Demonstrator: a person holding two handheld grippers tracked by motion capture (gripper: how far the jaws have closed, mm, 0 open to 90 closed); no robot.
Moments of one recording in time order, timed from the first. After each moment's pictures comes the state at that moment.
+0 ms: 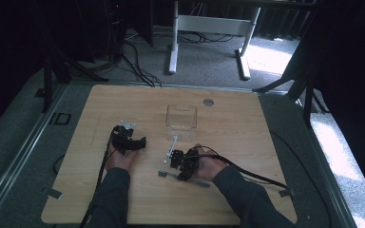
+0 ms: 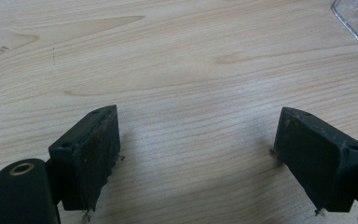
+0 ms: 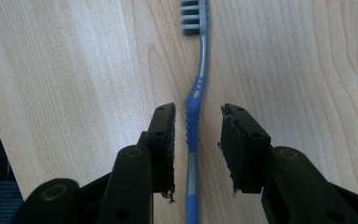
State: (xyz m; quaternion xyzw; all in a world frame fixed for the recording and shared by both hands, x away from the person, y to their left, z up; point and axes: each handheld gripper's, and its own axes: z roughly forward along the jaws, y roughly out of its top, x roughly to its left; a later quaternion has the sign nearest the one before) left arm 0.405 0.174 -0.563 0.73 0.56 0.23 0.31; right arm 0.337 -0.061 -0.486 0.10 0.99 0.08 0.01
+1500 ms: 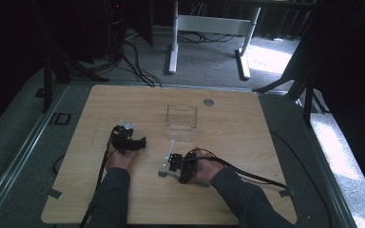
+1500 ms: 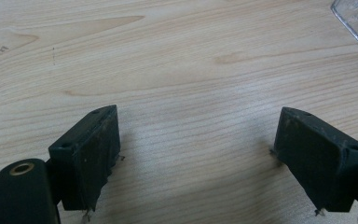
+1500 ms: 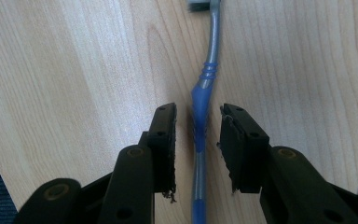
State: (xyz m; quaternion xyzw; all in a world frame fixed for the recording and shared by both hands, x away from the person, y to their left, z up) left arm 0.405 0.174 -0.563 0.73 0.56 0.23 0.31; right arm 0.337 -0.058 -0.504 0.10 0.99 0.05 0.00
